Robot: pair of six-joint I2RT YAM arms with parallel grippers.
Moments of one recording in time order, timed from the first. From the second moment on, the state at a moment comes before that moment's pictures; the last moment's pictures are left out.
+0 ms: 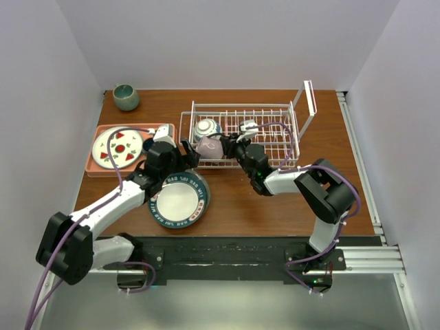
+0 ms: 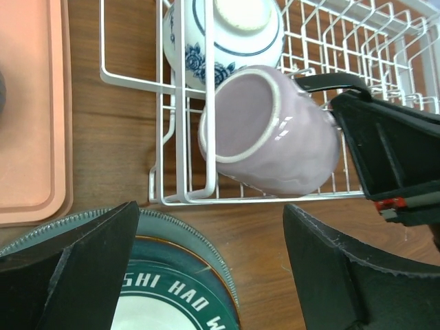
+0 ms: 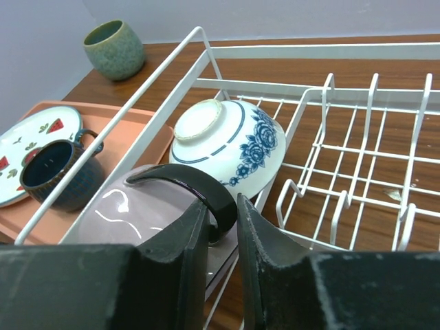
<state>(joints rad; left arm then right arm) -0.49 1.18 0.67 0.03 -0.15 -0.64 0.70 1.81 0.80 0.99 0.24 0.31</state>
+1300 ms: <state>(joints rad) -0.49 1.30 0.68 0.06 -0.14 -0.65 0.68 1.52 0.92 0.33 0.30 0.35</state>
